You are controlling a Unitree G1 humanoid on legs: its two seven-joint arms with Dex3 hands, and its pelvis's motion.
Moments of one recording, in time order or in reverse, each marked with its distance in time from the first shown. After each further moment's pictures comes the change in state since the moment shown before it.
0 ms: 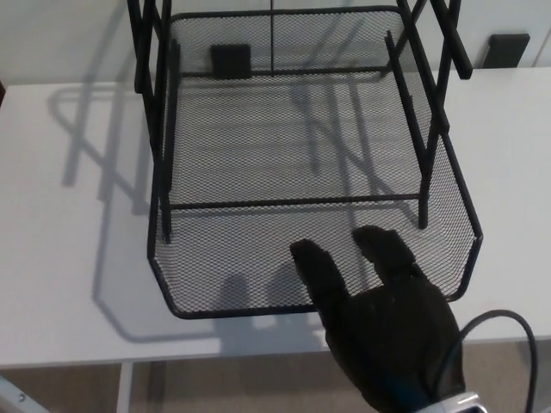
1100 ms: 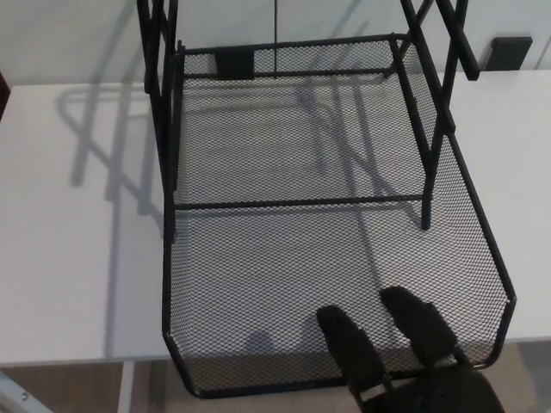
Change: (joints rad) left_arm -0.005 0.000 -0.001 0.003 0.000 0.000 0.000; right_arm 0.307 -0.183 0.013 -0.101 0.057 -0.018 -0.295
